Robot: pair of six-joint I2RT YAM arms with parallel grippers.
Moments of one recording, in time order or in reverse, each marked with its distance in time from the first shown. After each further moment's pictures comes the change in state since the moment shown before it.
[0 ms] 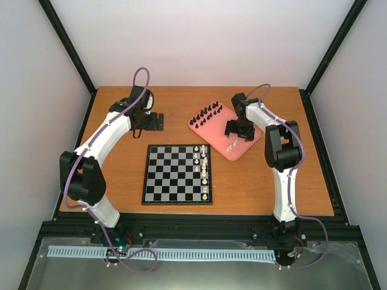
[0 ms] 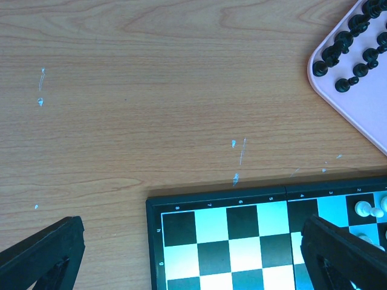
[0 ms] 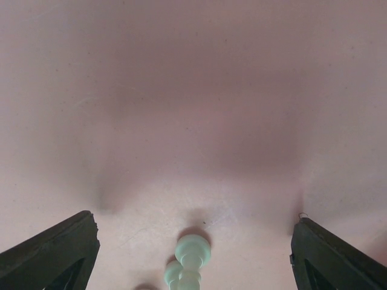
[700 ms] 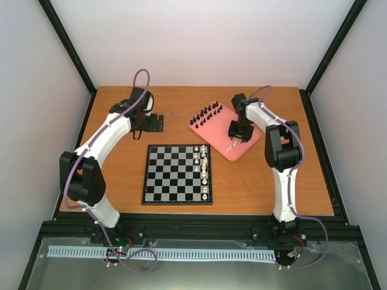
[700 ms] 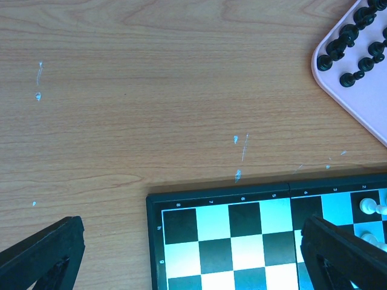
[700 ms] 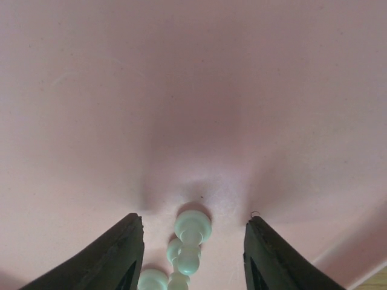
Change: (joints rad) left arm 0.000 -0.006 -0.024 0.013 0.000 0.000; right arm 0.000 0.000 0.009 -0.053 -0.029 0.091
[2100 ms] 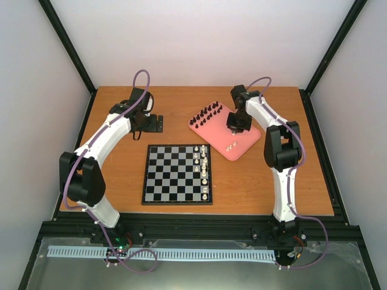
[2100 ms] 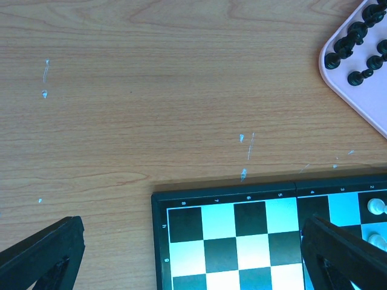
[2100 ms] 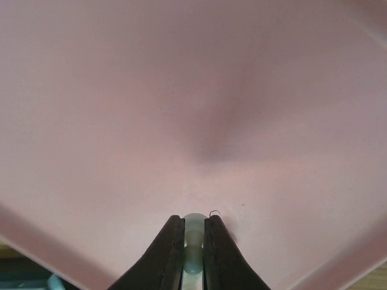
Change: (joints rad) left arm 0.000 -0.006 -0.012 0.002 -0.015 0.000; right arm 0.007 0.008 0.116 -0.025 -0.021 -0.063
